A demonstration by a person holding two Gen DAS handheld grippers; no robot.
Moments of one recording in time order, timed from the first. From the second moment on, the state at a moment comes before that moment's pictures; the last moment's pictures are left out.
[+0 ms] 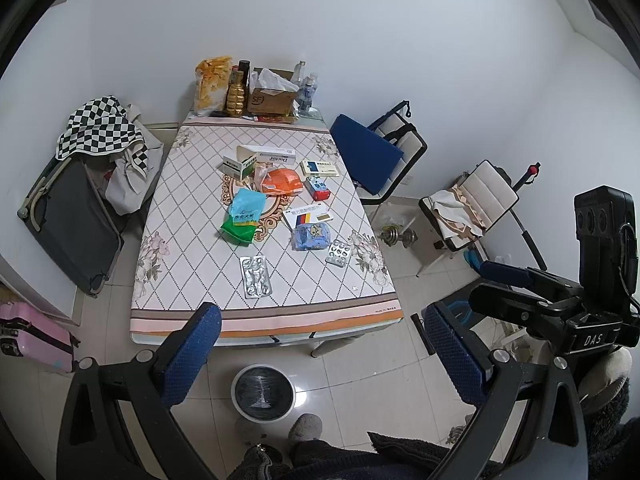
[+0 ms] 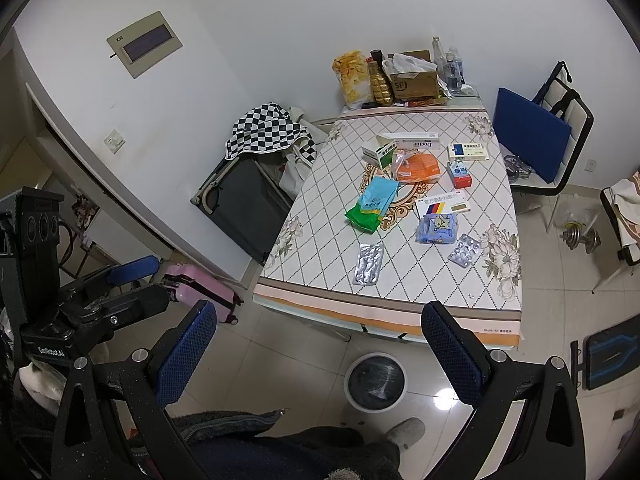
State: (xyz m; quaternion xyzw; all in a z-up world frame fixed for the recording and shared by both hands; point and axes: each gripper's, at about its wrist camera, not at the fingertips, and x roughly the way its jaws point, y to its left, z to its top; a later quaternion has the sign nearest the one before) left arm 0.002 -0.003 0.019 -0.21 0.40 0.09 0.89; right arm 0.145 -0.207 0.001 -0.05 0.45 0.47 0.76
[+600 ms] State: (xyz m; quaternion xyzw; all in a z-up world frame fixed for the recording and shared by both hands) left arm 0.077 0.052 -0.042 -0.12 0.45 0.27 0.84; right arm 0.203 -0.186 -0.039 -0.01 0.49 0.33 0.81
